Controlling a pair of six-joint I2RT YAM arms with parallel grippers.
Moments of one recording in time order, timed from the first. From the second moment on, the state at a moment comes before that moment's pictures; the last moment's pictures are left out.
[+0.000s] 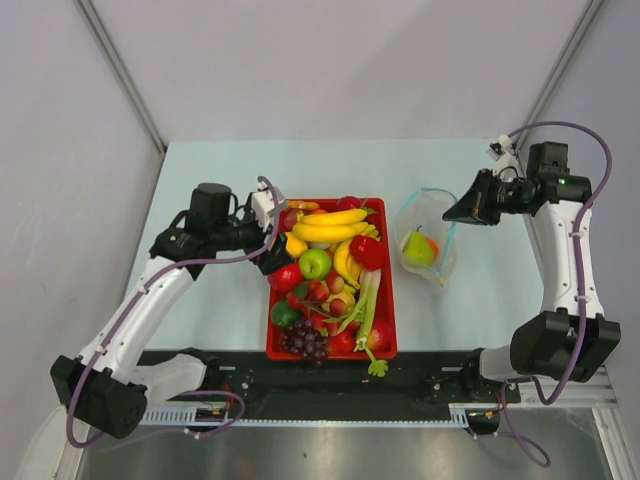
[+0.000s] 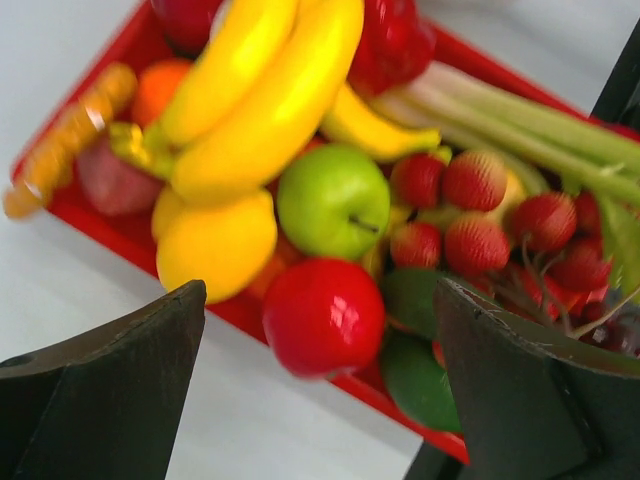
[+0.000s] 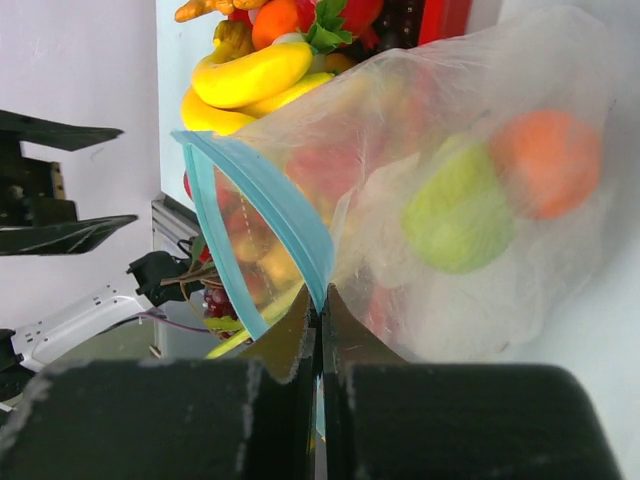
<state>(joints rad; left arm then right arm) -0.38 1.10 1.09 -0.63 0.59 0.32 -0.19 1.39 1.49 -1.12 -0.85 0.12</state>
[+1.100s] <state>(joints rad) -0.37 1.20 0.88 -0.61 0.45 0.29 -0.16 1.39 1.49 -1.11 -0.82 0.12</state>
